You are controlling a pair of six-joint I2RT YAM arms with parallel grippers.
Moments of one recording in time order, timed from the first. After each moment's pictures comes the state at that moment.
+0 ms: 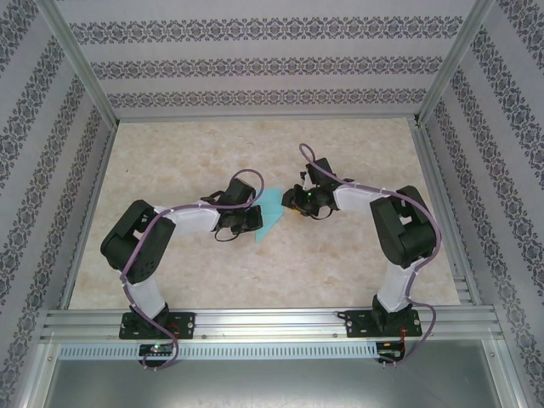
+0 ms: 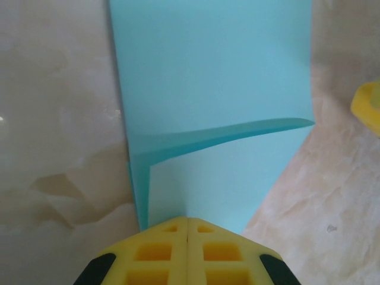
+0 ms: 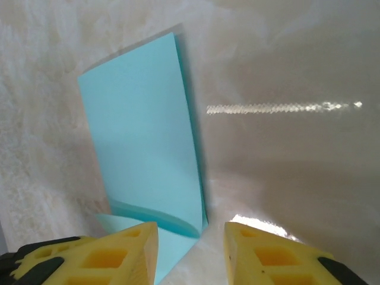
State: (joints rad) left arm -0.62 1.78 0.94 -0.18 0.23 -0.79; right arm 0.43 1.86 1.04 -0.19 -0.46 0.71
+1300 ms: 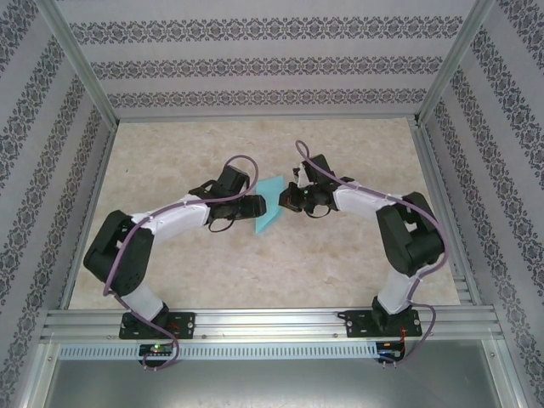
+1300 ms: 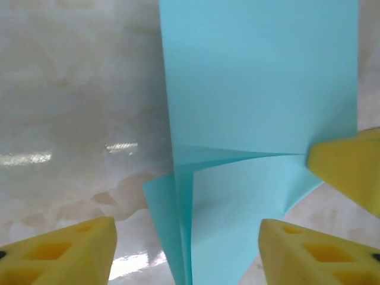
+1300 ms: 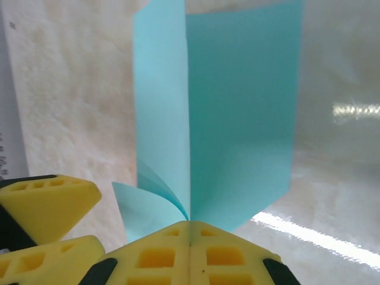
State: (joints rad) left arm -0.58 1.63 1.02 -0.32 0.15 -0.67; right arm 0.47 1.75 1.05 -0.21 -0.51 0.69
